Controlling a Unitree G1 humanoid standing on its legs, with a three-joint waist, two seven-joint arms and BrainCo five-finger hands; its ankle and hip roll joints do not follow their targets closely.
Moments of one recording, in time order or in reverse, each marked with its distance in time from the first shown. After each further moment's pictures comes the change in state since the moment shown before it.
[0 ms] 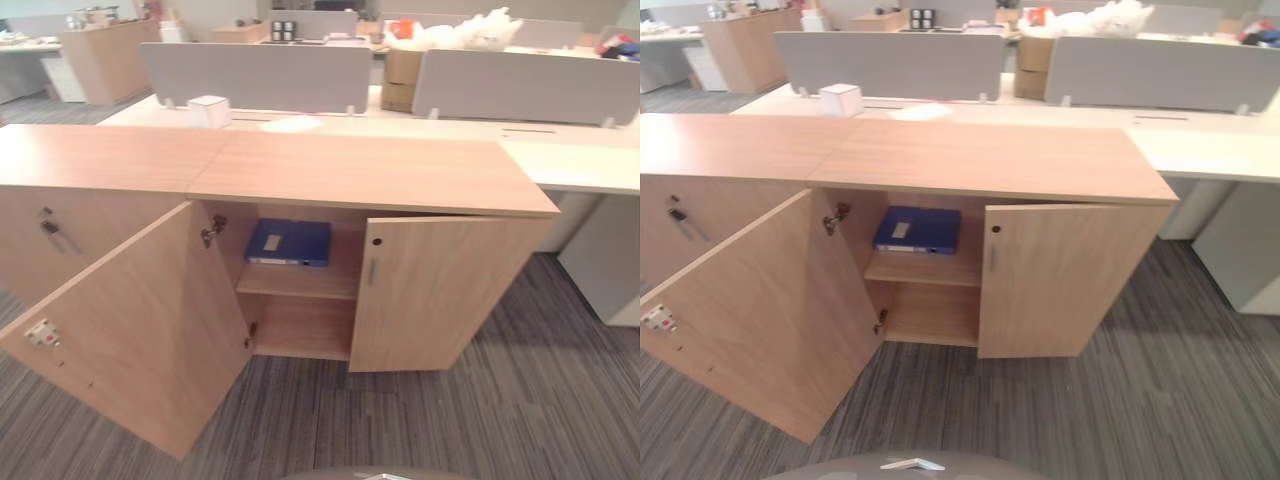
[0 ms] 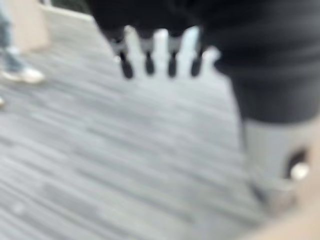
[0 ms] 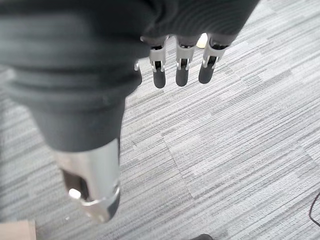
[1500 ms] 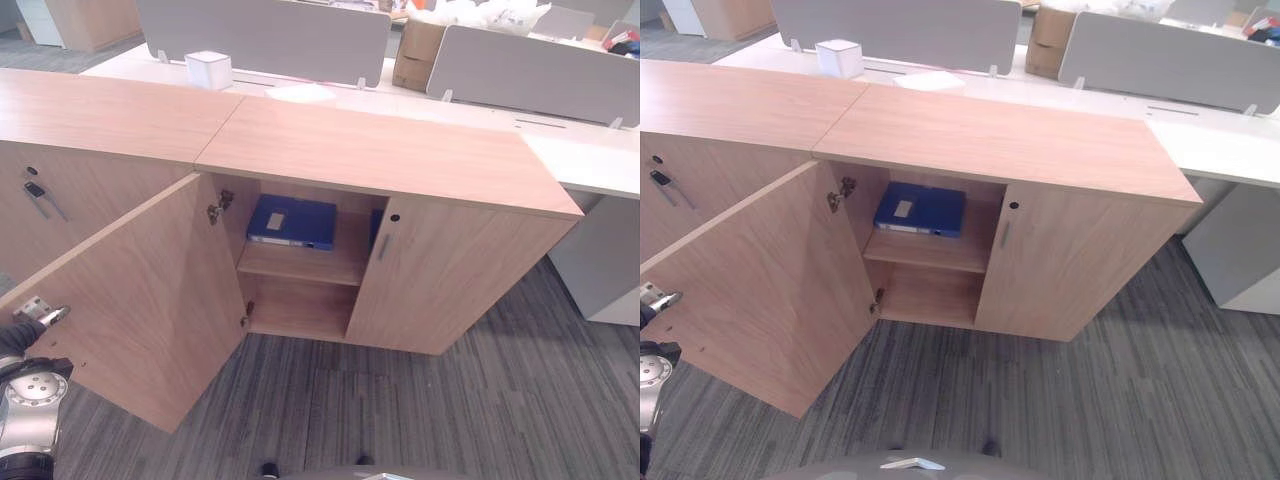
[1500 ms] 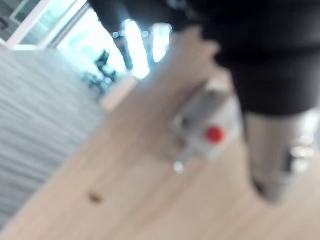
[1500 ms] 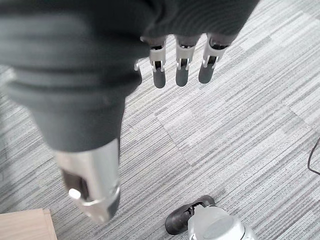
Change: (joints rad) left arm -0.170 0.125 -0.024 -0.936 0.101 0.005 0.164; right arm 0.029 0.140 -0.002 -0.087 0.125 -0.045 -0.016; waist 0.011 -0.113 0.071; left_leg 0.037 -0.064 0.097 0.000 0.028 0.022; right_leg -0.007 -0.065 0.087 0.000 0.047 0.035
